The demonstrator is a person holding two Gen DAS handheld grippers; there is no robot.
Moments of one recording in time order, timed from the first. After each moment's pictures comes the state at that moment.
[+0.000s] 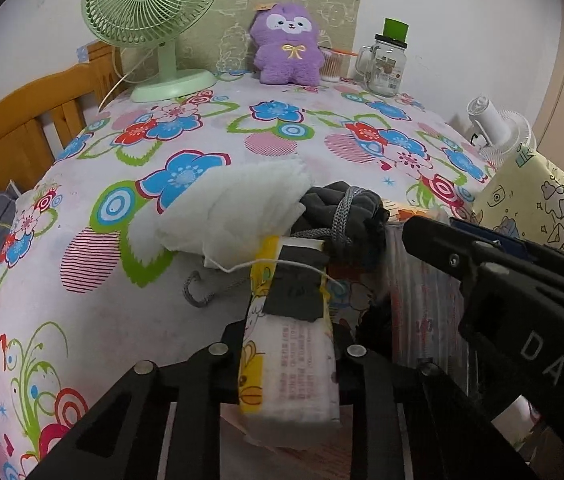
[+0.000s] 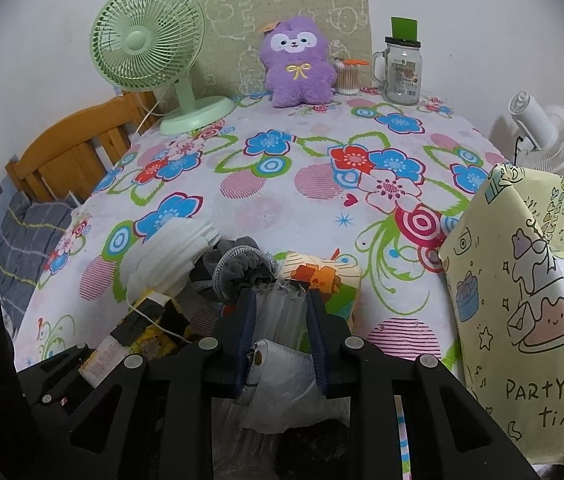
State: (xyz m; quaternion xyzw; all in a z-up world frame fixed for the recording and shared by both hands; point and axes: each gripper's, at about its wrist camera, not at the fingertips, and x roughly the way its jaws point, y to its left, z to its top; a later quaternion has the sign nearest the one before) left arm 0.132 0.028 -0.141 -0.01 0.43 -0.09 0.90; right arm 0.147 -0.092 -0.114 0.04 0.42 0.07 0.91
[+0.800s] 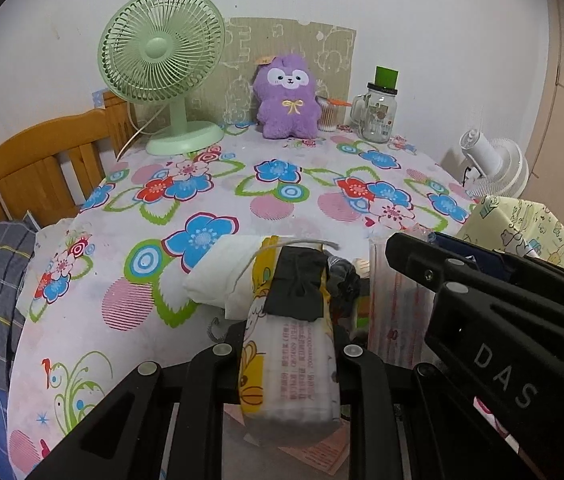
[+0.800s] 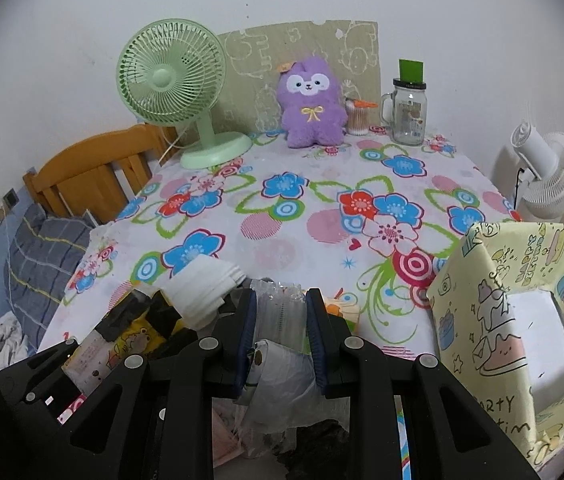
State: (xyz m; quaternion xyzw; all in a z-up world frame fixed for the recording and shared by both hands) left arm 0.115 0.026 -0.090 0.00 0.37 -0.08 0.93; right arm 0.133 -0.093 -0.075 0.03 0.37 0.09 0.93
